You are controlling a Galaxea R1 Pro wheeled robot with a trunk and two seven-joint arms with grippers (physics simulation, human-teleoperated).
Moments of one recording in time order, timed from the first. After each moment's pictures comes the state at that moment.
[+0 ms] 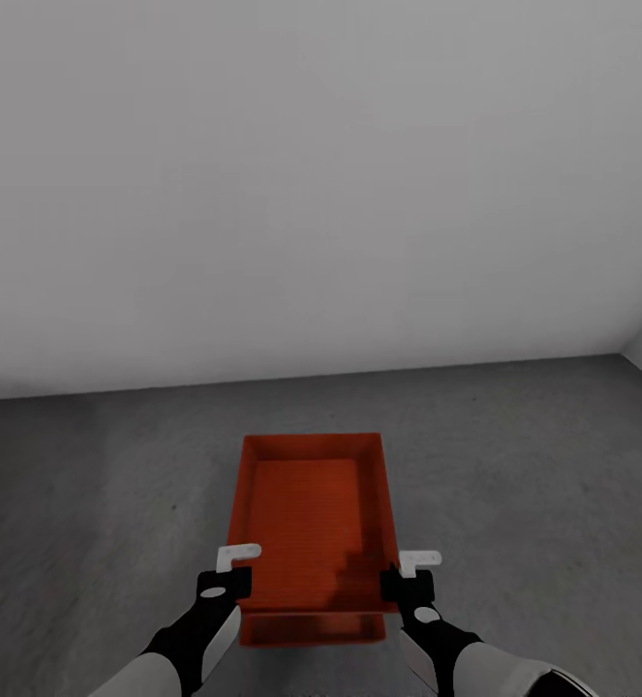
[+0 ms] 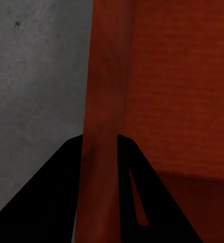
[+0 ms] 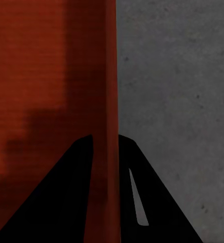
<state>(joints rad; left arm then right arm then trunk) -0.58 -0.12 -0.13 -0.36 0.14 0.05 0.32 -0.67 0.13 0.62 -0.04 -0.54 -0.32 -0.22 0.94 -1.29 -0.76</state>
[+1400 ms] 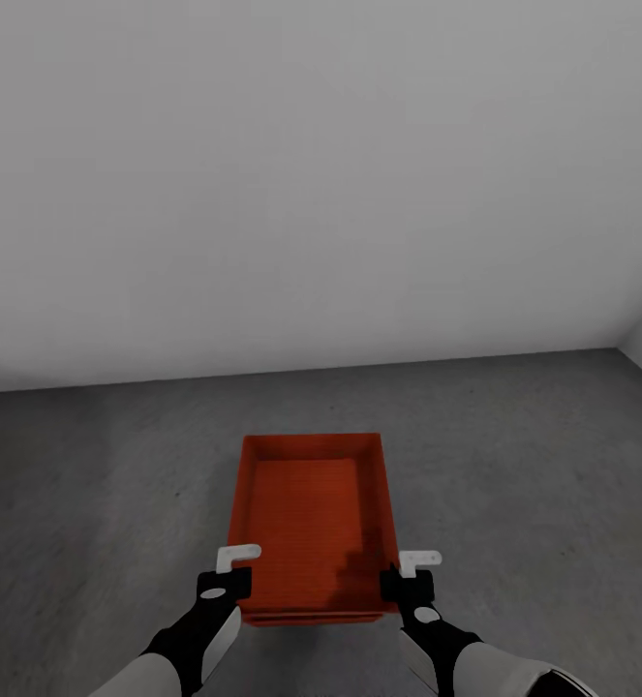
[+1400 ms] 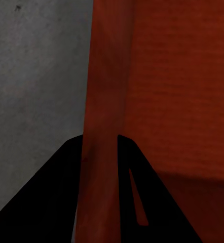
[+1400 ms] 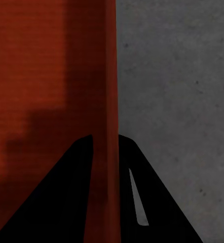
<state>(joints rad) -0.58 -0.12 -0.13 -0.35 0.15 0.04 0.32 -0.67 0.13 0.62 -0.04 -0.54 -0.33 -0.22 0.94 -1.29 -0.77</state>
